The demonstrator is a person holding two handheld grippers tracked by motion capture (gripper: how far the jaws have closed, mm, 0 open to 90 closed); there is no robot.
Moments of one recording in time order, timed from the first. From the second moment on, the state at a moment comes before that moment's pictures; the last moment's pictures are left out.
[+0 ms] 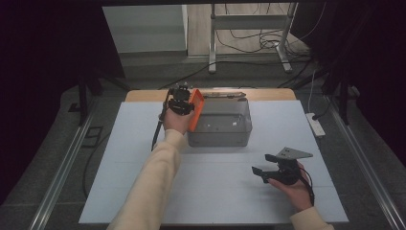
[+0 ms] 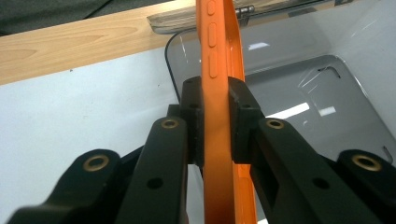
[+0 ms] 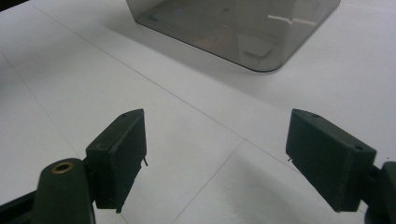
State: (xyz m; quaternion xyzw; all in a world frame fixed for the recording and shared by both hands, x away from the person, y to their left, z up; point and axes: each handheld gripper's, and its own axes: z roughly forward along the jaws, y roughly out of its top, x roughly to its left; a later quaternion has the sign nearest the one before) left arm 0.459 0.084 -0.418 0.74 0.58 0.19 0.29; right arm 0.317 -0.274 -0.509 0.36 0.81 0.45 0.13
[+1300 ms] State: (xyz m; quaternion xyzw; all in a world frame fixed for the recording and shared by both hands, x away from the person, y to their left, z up) left arm 0.462 0.071 -0.438 0.75 0.58 0.18 0.27; right arm 0.317 -0.274 -0.510 0.36 0.81 0.45 0.13
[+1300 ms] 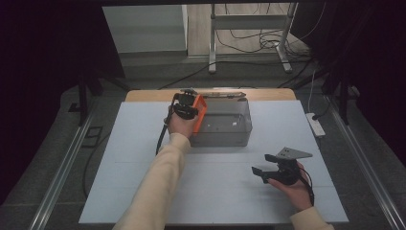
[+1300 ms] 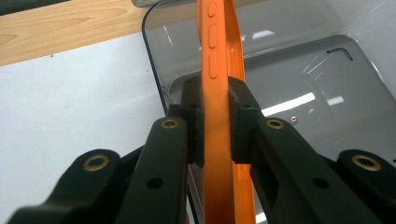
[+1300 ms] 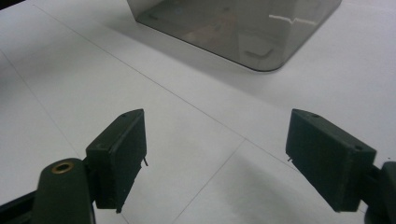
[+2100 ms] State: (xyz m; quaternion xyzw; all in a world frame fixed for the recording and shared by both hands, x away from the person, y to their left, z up) left arm 0.461 0.066 -0.447 0.74 0.59 0.18 0.27; right arm 0.317 -0.274 -0.510 0.36 0.81 0.45 0.13
